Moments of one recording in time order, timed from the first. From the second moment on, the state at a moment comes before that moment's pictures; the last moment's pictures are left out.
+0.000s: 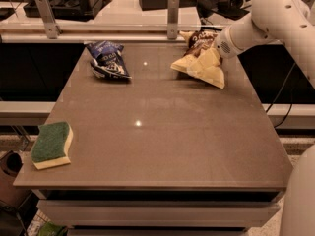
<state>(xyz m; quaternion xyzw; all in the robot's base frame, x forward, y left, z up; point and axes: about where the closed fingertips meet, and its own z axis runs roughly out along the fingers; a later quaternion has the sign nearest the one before) 0.755 -0.168 0.862 -0.39 0.84 0.10 0.36</state>
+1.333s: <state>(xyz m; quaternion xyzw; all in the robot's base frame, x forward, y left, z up) 0.787 -0.138 0.846 -0.38 0.84 0.12 0.36</state>
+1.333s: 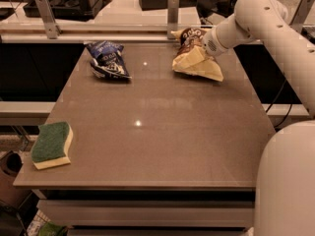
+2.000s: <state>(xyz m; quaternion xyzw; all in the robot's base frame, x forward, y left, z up) 0.787 -0.135 0.844 -0.38 0.84 0.12 0.36</state>
